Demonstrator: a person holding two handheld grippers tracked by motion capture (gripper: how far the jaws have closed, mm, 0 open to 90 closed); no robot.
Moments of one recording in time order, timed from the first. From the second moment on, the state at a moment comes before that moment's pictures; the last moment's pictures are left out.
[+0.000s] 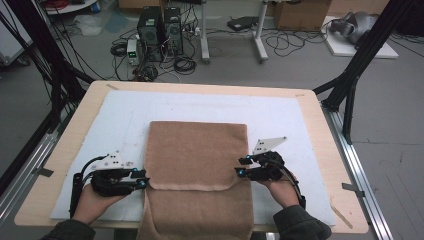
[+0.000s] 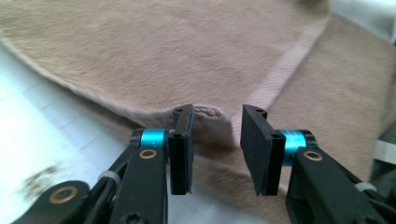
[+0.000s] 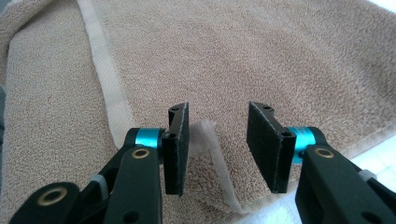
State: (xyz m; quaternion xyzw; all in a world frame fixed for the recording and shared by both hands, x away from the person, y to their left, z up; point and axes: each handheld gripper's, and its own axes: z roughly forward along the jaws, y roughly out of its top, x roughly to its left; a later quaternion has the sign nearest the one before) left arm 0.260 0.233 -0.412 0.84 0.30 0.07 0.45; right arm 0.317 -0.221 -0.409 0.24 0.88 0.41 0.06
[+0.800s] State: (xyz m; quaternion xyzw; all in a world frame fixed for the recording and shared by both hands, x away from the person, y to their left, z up) left arm 0.233 0.221 -0.436 0.88 0.27 0.06 0.39; right arm 0.311 -0.213 -0.413 0.23 0.88 0.41 0.06
